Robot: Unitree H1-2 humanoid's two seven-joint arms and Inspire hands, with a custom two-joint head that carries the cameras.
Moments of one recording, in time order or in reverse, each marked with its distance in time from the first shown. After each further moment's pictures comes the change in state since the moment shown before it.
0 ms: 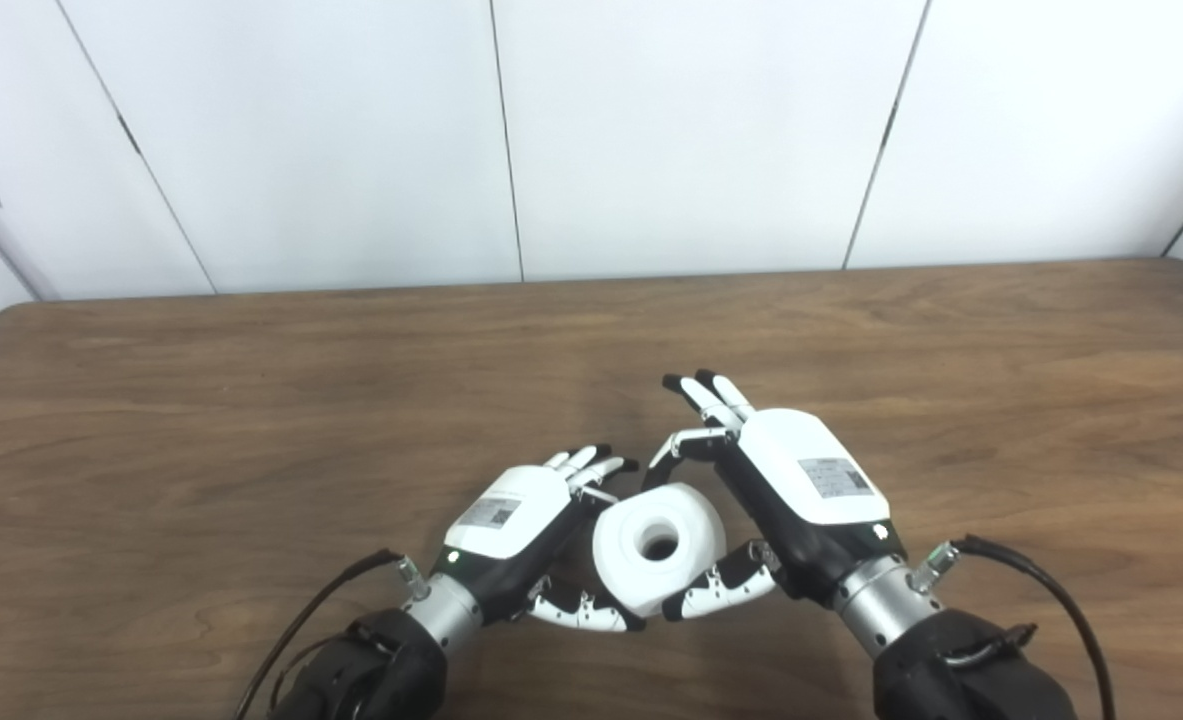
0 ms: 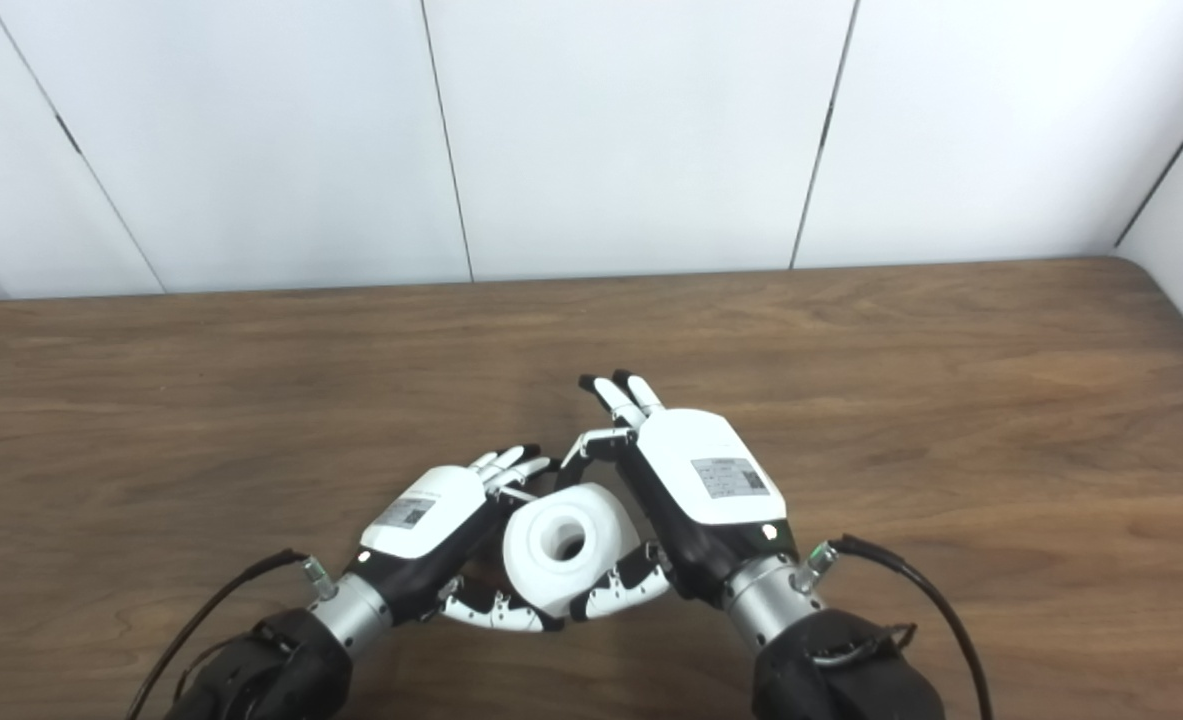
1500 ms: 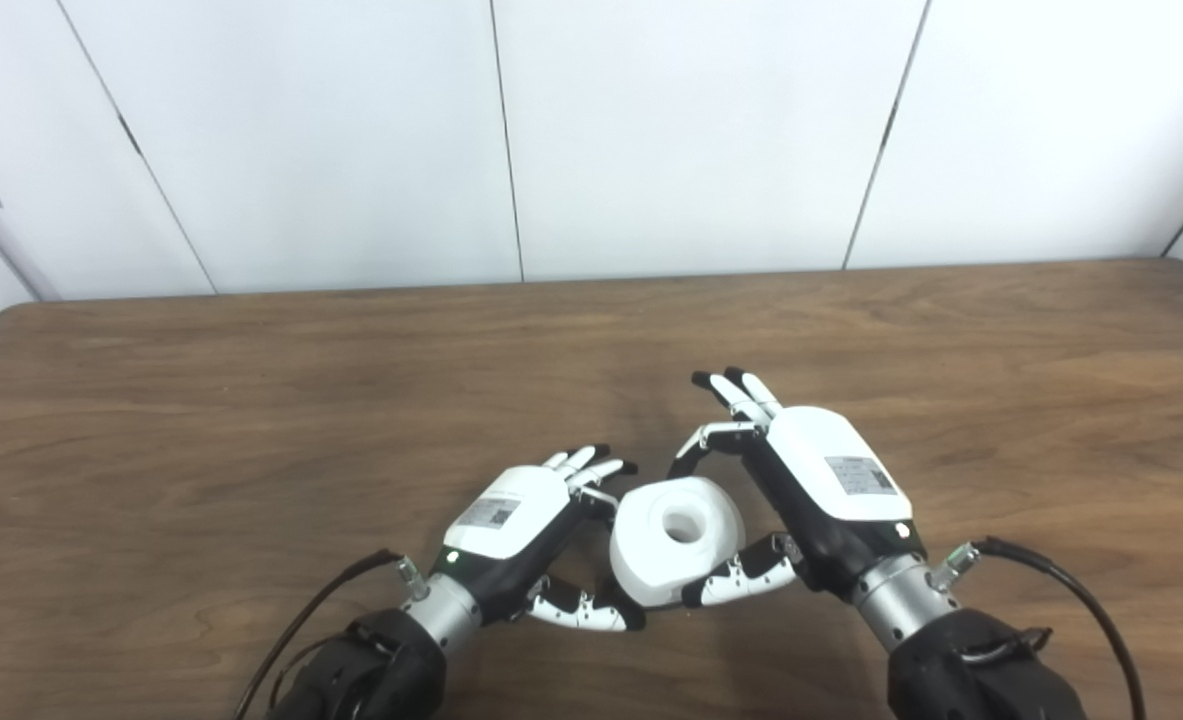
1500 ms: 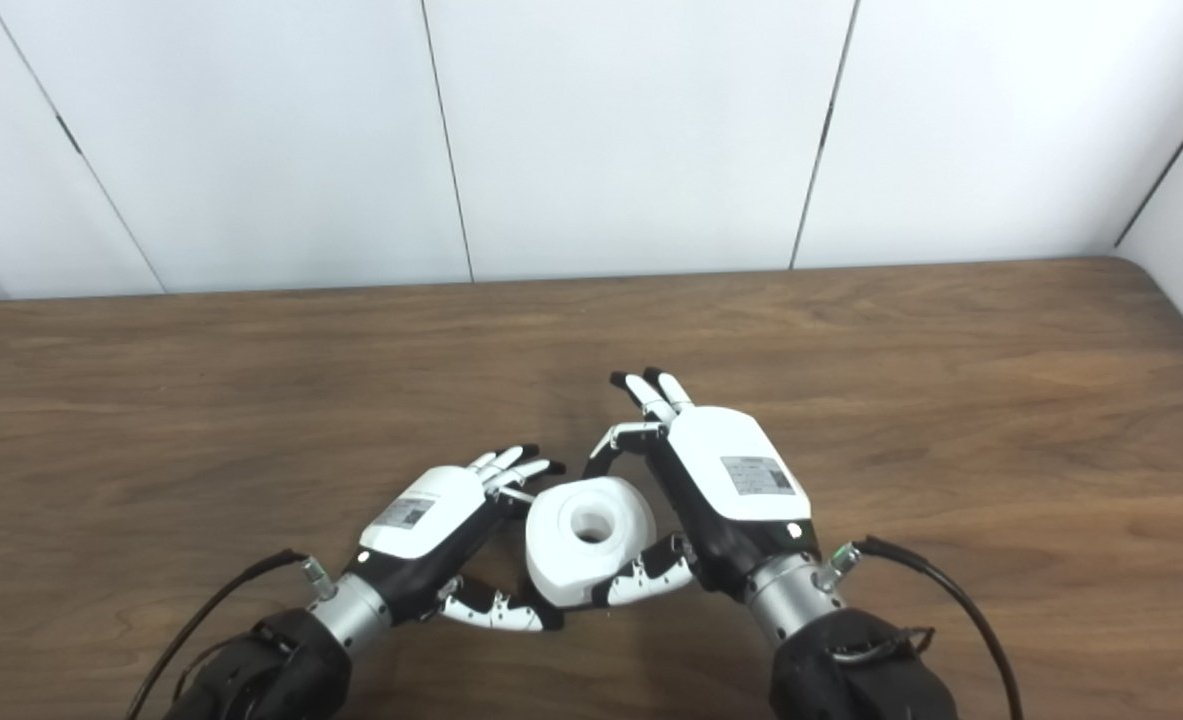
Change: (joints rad) left arm 0.000 0.003 0.001 0.003 0.001 -0.003 0.004; right arm 0.013 -0.028 -0.037 0.039 0.032 0.002 -0.072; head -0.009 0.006
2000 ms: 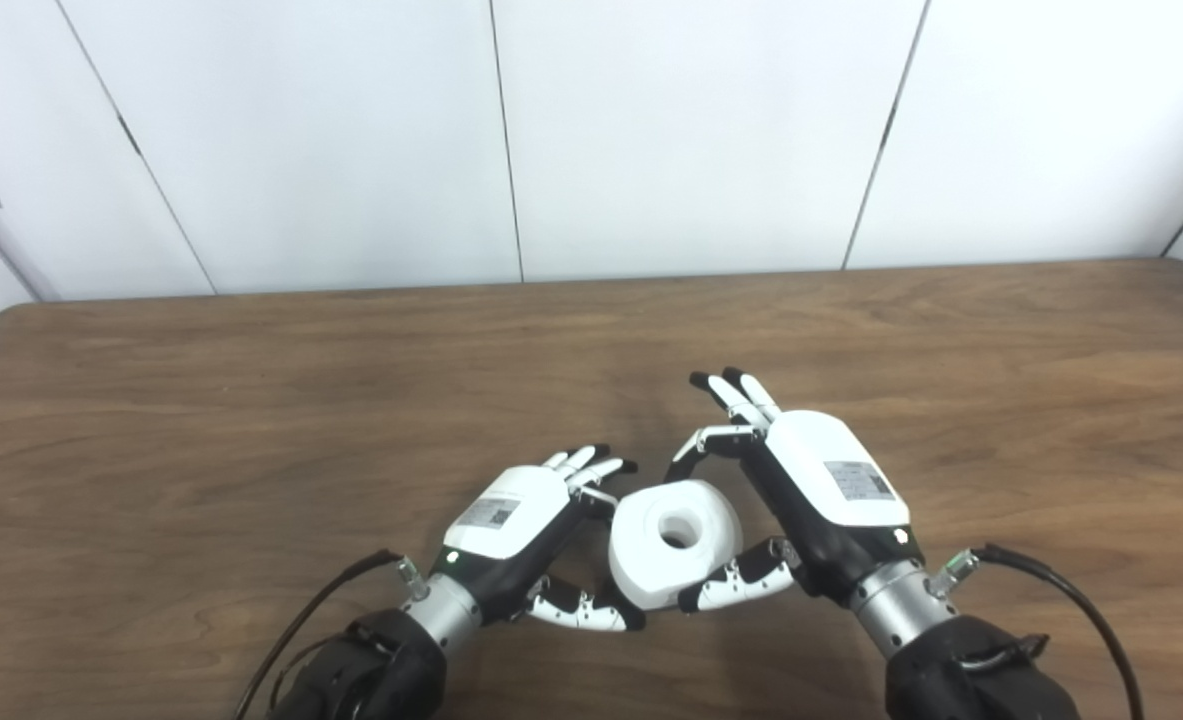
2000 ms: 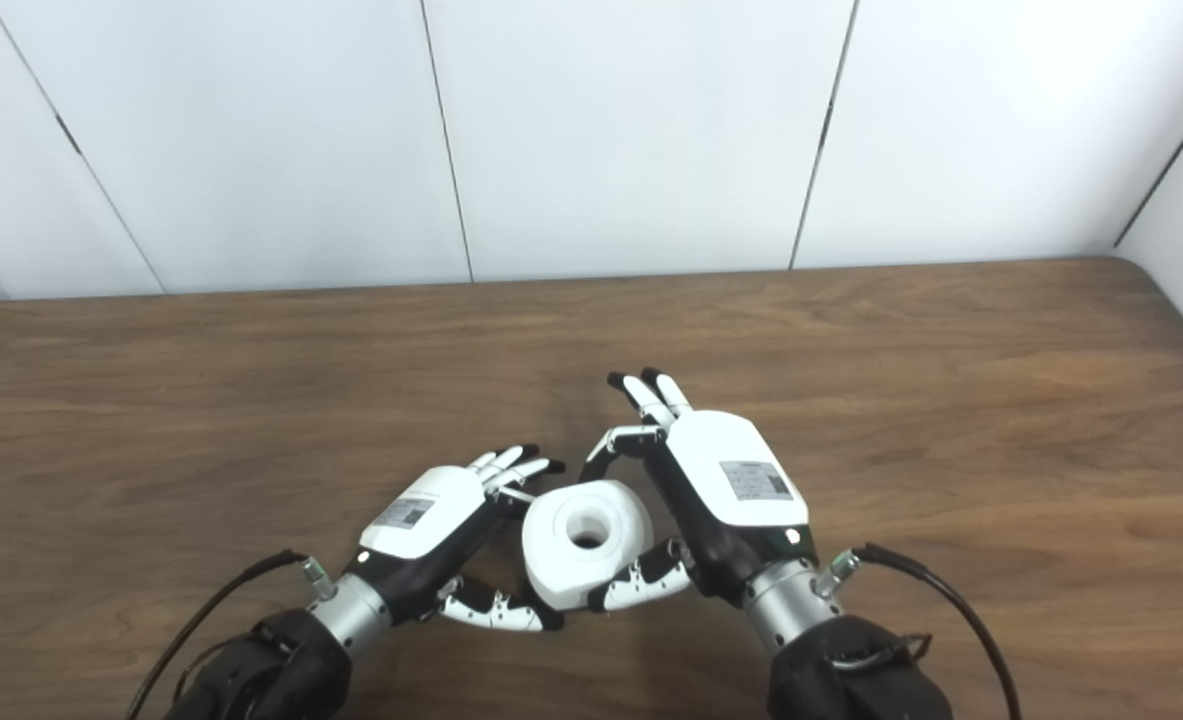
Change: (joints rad) left arm 0.000 0.000 0.000 0.002 -0.002 0.000 0.000; right arm 0.012 -0.001 0.017 0.009 0.018 0.000 -0.031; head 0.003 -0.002
